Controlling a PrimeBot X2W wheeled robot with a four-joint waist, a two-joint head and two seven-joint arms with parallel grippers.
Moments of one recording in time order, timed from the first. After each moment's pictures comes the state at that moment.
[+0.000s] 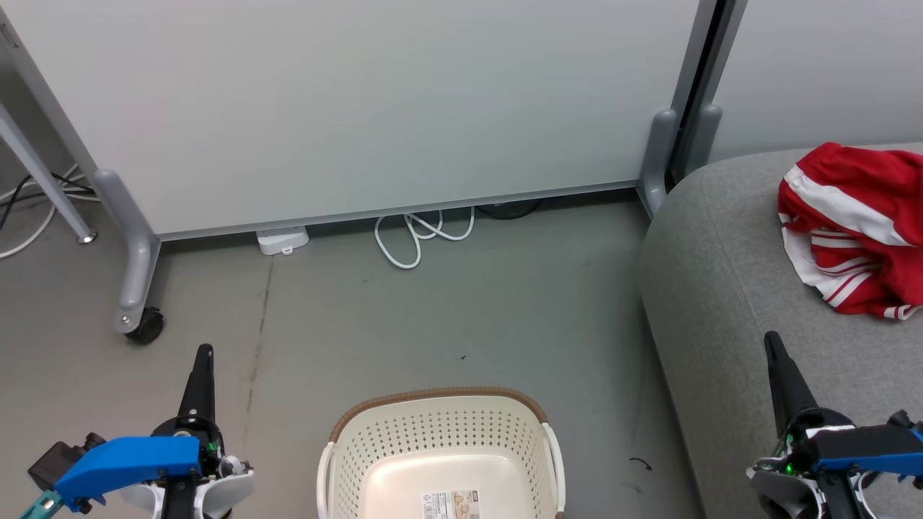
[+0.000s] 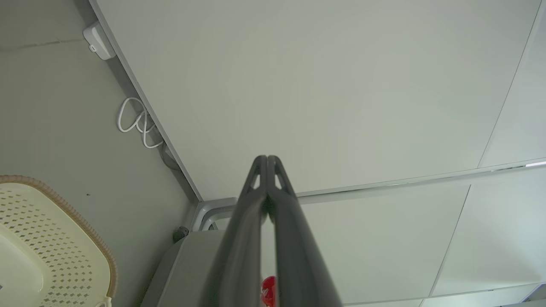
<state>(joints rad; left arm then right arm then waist) -0.09 0.05 0.09 0.26 -1.43 -0.12 0.07 -0.09 -0.05 -0.12 0.24 1.42 0.13 0.07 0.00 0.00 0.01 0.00</state>
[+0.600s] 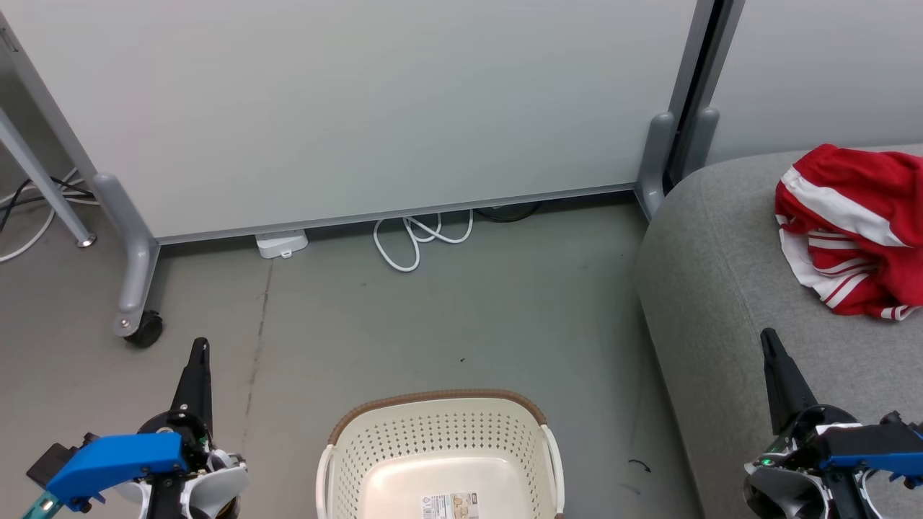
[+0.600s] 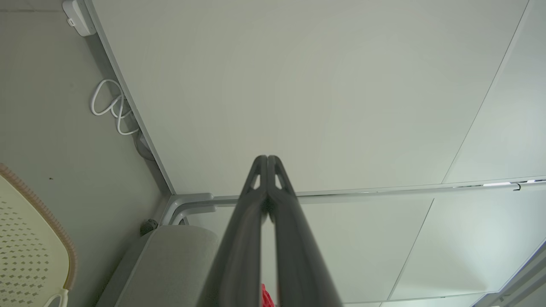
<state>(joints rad) -0.10 0.05 0.11 0.25 -1.56 -0.12 0.10 -0.10 -0.05 -0.12 0.24 1.56 0.13 0.10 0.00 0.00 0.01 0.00</state>
